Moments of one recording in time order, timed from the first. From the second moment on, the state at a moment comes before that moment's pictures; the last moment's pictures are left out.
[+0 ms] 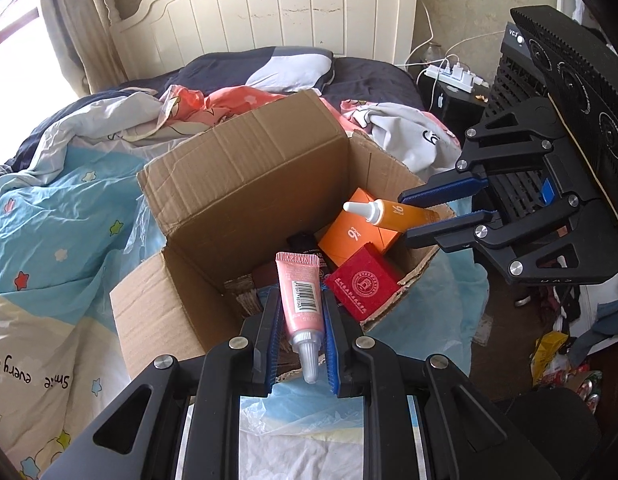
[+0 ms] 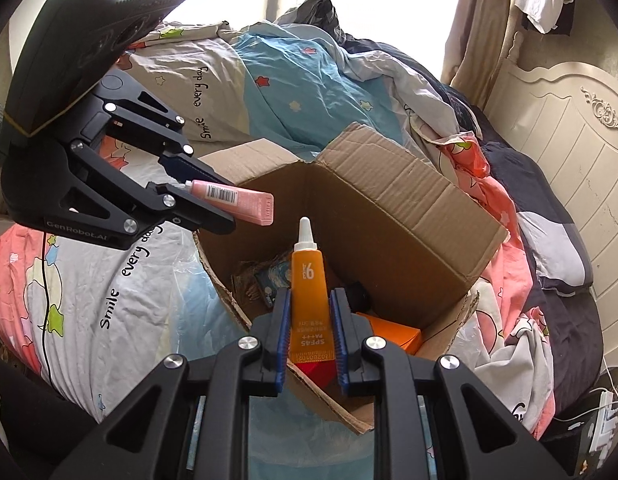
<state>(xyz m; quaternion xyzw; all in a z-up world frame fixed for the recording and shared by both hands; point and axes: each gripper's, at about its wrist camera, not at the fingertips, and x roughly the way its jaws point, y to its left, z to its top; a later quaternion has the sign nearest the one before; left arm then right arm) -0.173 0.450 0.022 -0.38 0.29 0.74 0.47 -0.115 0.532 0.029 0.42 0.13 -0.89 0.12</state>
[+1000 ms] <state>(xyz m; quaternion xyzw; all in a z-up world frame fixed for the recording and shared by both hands) -0.179 0.463 0.003 -0.38 0.33 0.75 0.43 -0.130 0.549 0.013 0.43 0.11 -0.89 0.09</state>
